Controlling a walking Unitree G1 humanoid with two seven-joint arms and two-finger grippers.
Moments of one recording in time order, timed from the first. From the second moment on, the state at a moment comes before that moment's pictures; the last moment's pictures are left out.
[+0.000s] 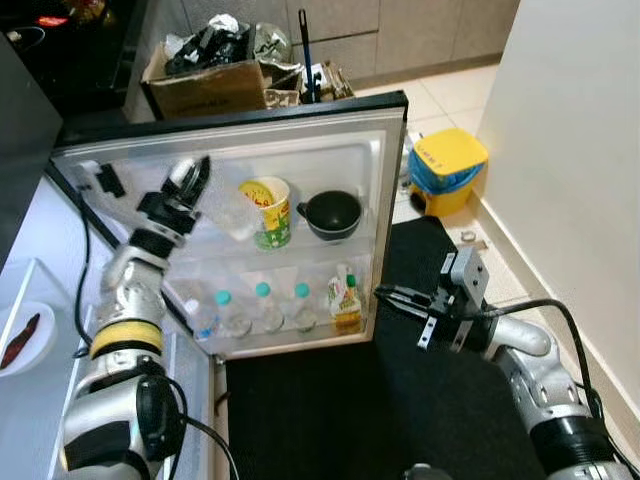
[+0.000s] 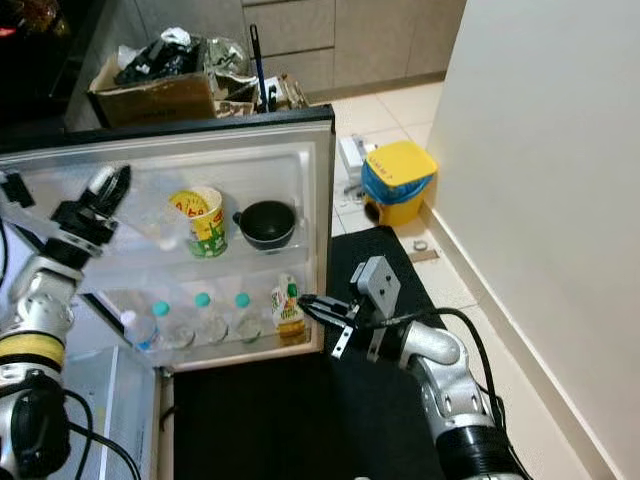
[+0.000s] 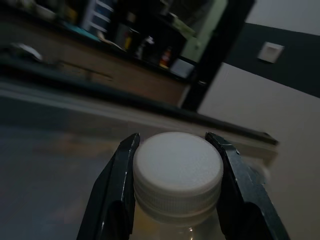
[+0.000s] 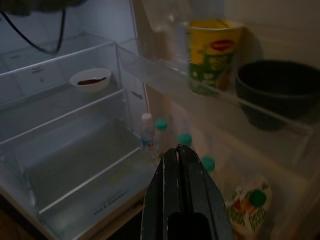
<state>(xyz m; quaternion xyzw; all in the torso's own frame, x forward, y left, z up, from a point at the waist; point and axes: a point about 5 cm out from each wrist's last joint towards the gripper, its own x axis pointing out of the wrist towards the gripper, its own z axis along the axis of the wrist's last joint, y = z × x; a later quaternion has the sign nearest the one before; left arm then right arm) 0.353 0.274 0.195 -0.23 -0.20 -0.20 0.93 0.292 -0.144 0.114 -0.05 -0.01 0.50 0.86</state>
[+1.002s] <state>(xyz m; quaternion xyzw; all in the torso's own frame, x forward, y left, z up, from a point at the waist) 0.368 0.242 0.159 -0.14 -0.13 -0.07 0.98 0.283 -0.133 0.134 -0.06 -0.04 0.48 0.87</state>
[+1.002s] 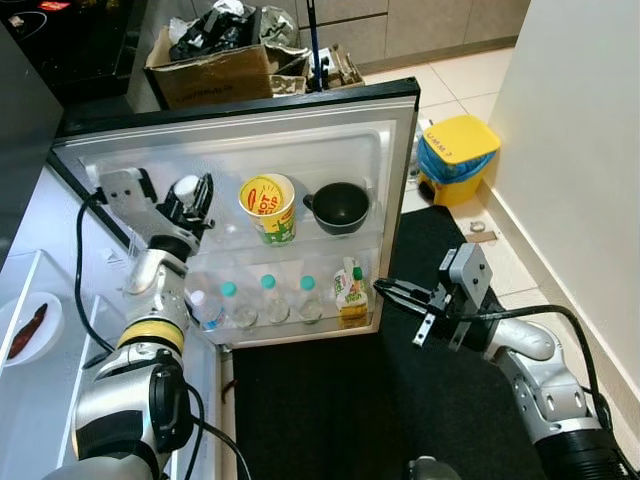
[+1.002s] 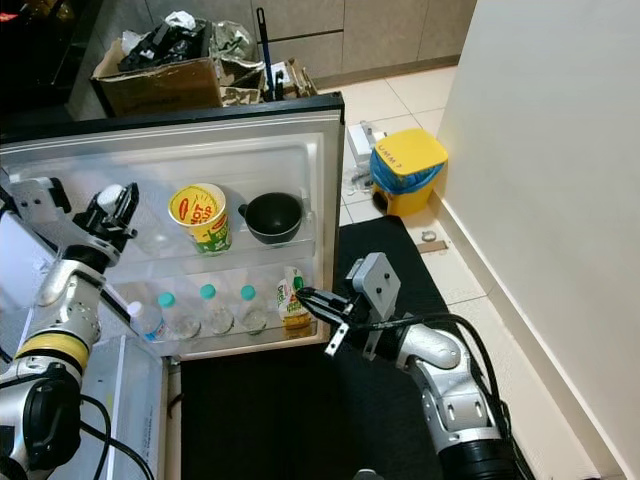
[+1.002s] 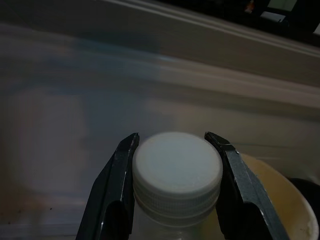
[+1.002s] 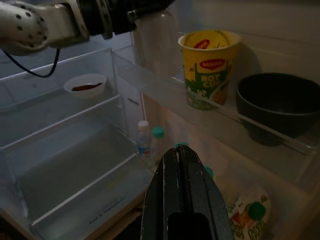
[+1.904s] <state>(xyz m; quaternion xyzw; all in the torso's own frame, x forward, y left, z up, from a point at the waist) 0.372 0.207 0.143 -0.07 -0.09 -0.08 0.99 0.276 -0.118 0.135 -0.06 -0.04 0.48 0.87</state>
